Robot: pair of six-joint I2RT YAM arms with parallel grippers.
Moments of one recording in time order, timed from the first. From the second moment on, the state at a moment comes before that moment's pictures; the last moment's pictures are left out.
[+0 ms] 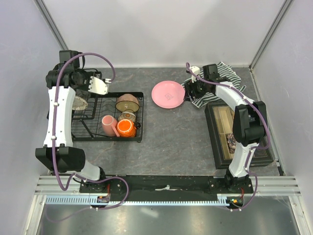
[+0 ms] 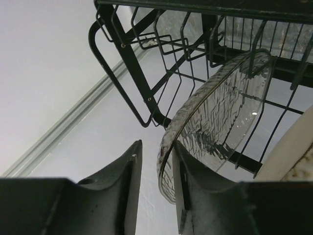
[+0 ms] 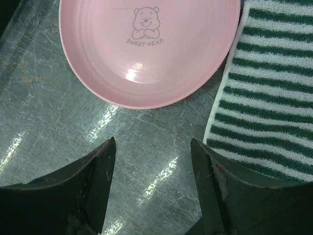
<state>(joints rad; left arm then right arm) 0.06 1.52 1.81 -1.15 -0.06 1.87 0.20 1.93 1.51 -0.48 -0.48 -0.24</state>
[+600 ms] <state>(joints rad) 0.06 1.46 1.73 -1.10 -0.08 1.89 0.19 1.93 1.51 -0.48 -0.49 -0.24</state>
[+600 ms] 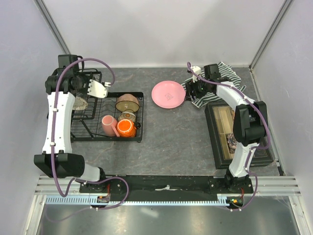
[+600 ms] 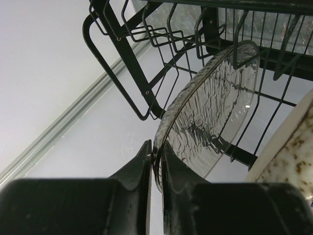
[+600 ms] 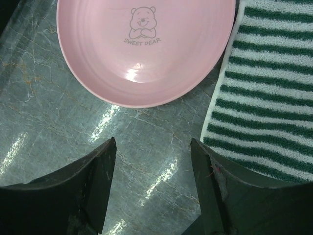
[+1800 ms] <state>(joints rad) 0.06 1.36 1.93 -0.95 0.15 1.64 0.18 1.92 1.50 -0.48 -0.52 -0.22</state>
